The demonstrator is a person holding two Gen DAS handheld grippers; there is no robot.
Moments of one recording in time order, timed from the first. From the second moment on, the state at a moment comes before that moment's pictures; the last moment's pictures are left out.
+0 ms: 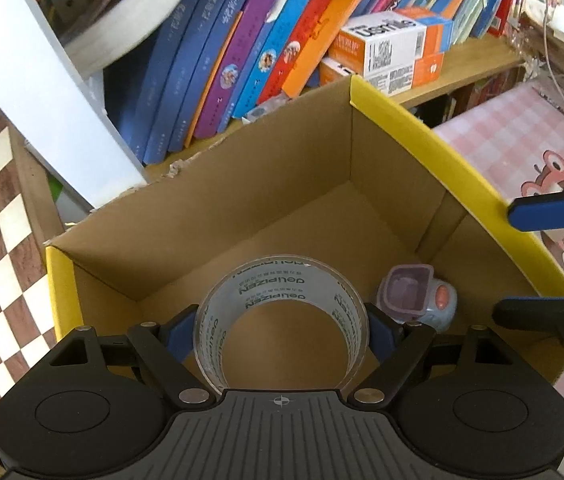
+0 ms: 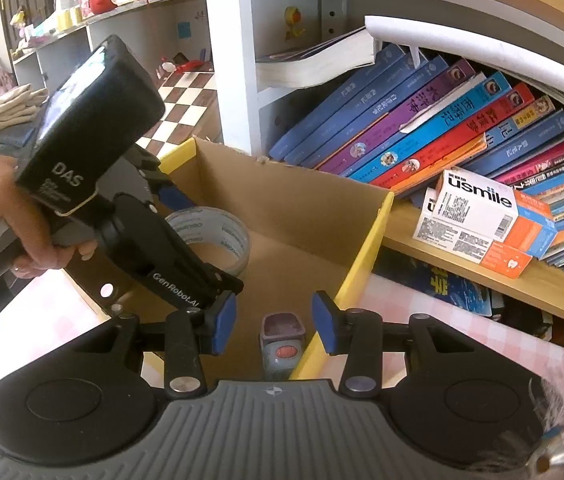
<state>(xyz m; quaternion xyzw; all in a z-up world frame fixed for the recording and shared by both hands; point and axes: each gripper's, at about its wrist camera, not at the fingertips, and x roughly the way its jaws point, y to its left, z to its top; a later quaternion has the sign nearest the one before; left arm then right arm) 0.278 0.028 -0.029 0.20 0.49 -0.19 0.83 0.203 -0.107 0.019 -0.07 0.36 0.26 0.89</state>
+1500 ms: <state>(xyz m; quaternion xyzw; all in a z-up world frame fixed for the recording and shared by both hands) 0.294 0.024 -0.056 0.21 0.52 -0.18 0.81 0.197 -0.103 0.021 -0.09 0.37 0.26 0.89</state>
